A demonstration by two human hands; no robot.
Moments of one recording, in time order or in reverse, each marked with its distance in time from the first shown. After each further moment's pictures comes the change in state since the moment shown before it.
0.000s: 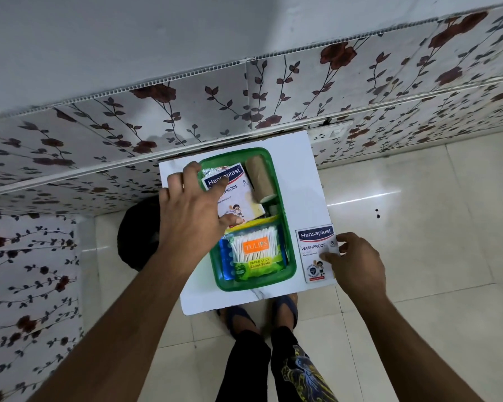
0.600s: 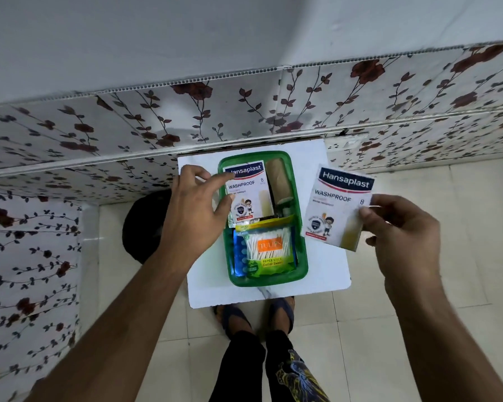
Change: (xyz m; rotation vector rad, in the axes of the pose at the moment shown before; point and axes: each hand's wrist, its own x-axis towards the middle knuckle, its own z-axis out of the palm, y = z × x) left_hand -0.014 -0.022 -0.008 -0.503 0.097 -0.106; right_hand -0.053 -0.088 -0.082 0.692 0.169 -0.214
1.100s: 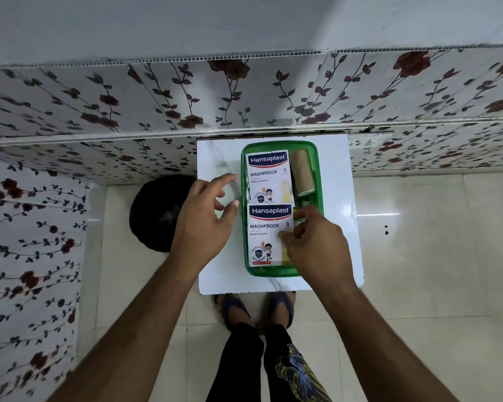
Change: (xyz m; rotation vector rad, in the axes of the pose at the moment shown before) left_hand -0.036 -0.027 0.009 -0.398 0.028 -0.196; right_hand -0.040 0.027 0.101 -0.695 -0.348 -0.137
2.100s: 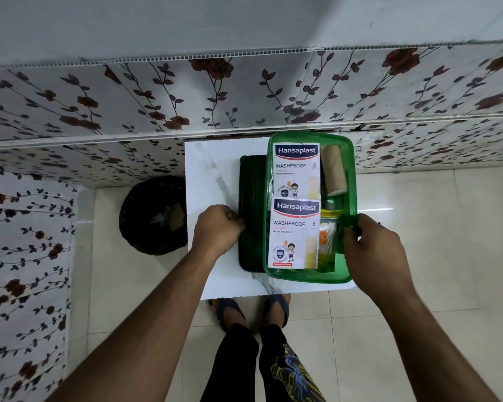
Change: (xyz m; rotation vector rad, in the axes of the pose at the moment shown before) left_hand 0.018 -0.019 0.054 0.083 -0.276 -0.440; right_hand 0.010 0.065 -0.052 -0.173 0.132 -0.011
